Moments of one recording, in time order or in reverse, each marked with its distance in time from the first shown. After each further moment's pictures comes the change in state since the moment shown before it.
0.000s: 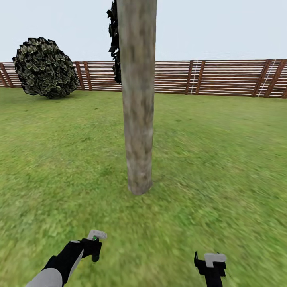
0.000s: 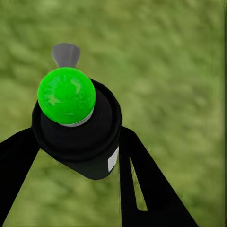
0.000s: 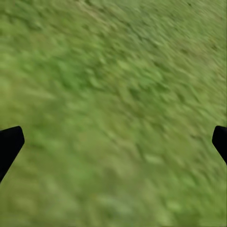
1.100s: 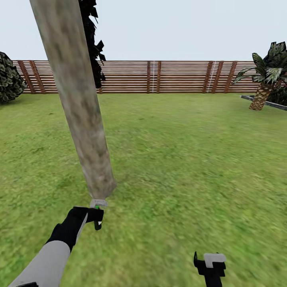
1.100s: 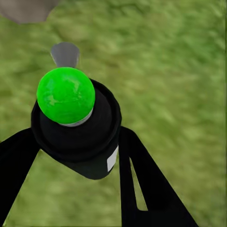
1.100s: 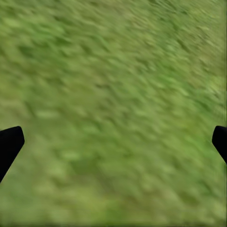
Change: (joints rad) left arm -0.114 -0.036 0.004 -0.287 0.022 0.319 -0.010; right arm 0.000 0.003 -0.002 0.001 0.000 0.001 0.002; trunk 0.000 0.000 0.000
